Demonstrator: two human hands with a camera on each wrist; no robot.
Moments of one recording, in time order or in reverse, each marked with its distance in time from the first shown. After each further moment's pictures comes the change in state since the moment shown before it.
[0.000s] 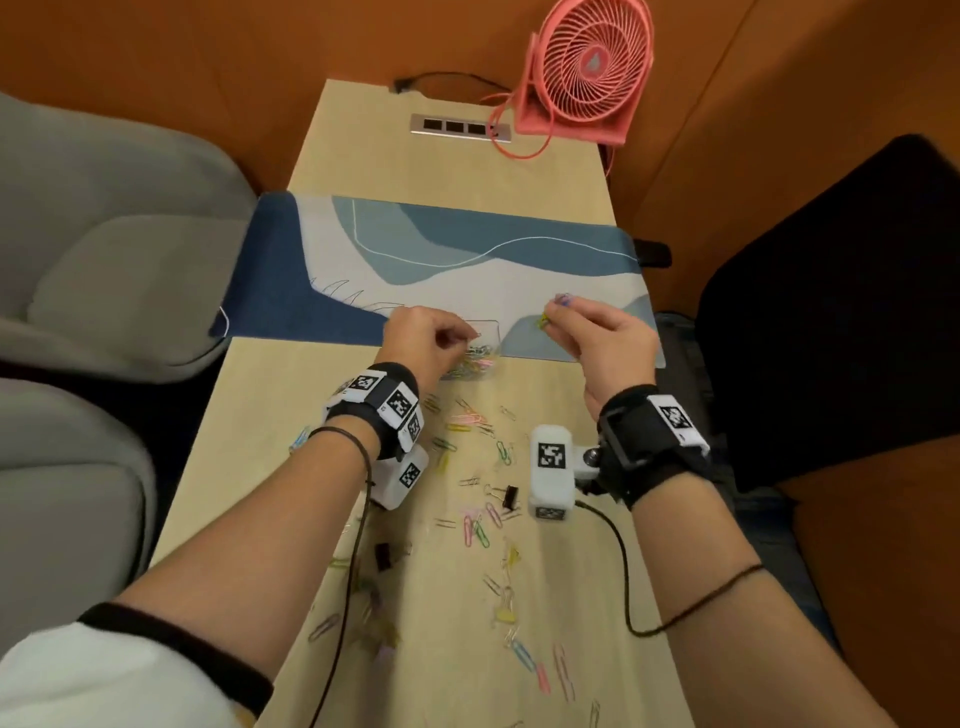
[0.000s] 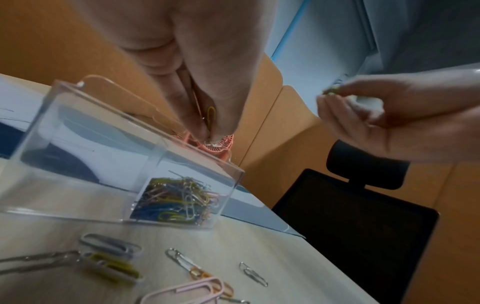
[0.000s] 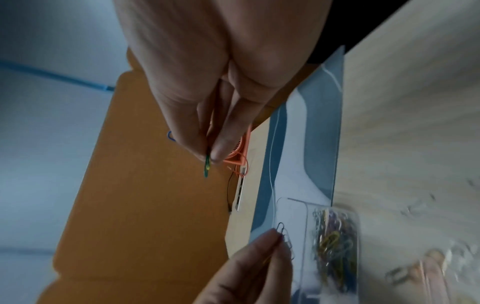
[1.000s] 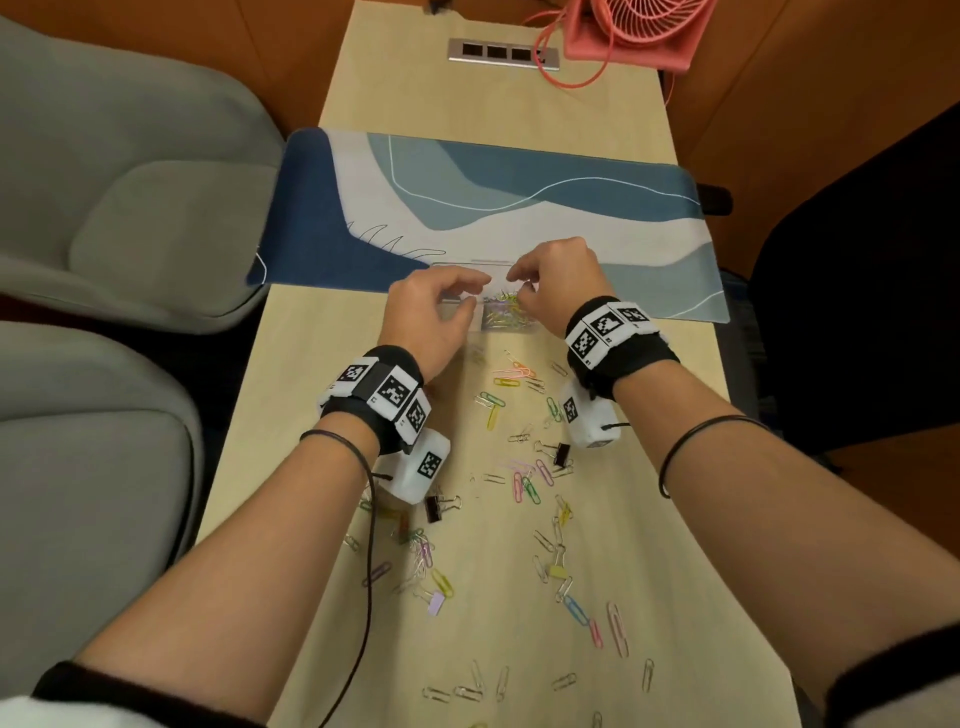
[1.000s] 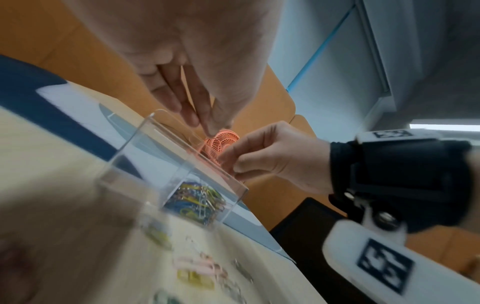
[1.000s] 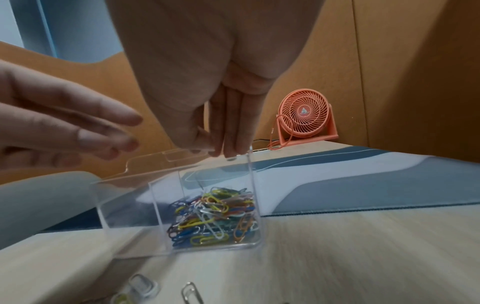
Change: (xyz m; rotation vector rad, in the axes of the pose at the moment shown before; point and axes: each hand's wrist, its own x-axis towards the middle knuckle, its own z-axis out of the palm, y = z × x) left_hand -0.036 -0.034 -0.024 -0.065 0.121 0.063; right_hand 0.044 0.058 0.061 -1.414 -0.455 -0.535
